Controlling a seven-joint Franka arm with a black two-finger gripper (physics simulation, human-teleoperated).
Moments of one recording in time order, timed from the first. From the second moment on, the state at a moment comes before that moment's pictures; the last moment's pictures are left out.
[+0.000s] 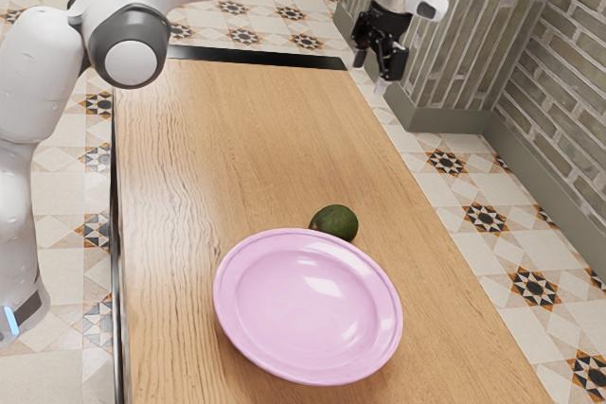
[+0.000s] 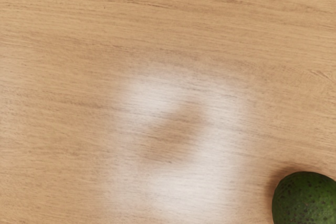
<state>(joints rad) 0.08 0.37 0.00 -0.96 0.03 1.33 -0.04</state>
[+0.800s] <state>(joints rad) -0.05 0.19 -0.15 -1.40 -0.05 1.49 -0.22</state>
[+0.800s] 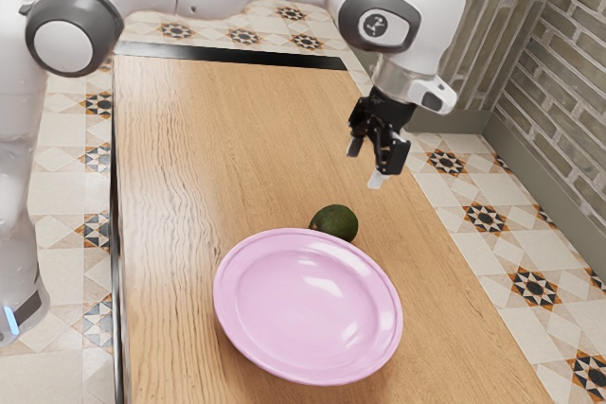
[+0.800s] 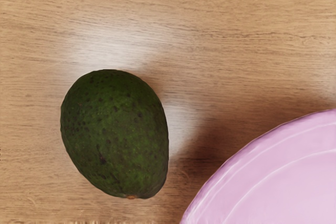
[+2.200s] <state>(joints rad) 0.08 -0.32 -0.13 -2.02 -0.04 1.59 -0.82</state>
